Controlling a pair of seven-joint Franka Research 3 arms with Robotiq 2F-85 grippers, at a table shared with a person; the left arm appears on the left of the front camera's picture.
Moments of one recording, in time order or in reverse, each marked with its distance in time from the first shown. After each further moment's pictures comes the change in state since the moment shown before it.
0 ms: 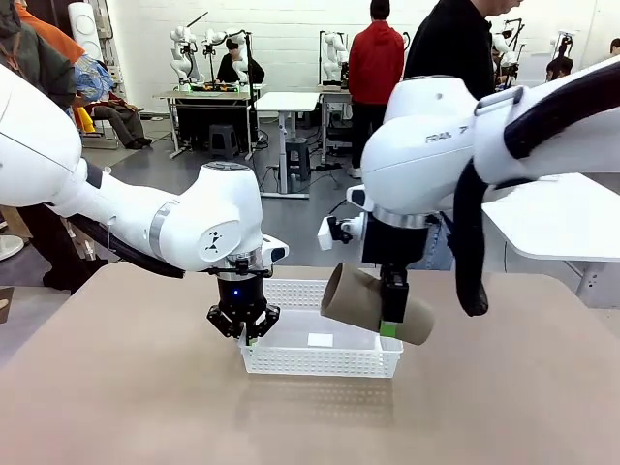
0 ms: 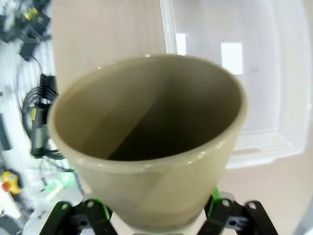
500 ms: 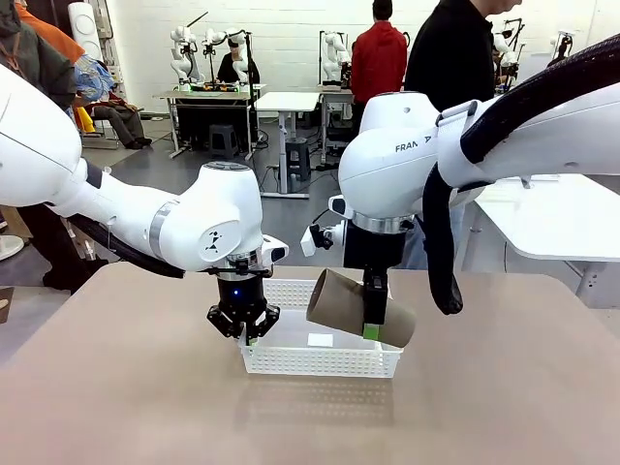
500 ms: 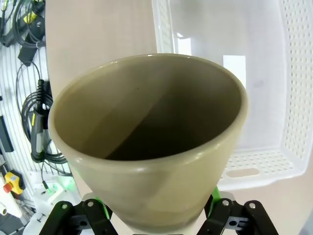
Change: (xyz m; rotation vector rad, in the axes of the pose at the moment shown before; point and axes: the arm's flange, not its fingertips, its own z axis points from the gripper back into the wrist) left arm 0.000 0.000 0.000 0.000 0.000 0.000; right arm 0.019 -0.016 -0.017 0.036 0.005 0.008
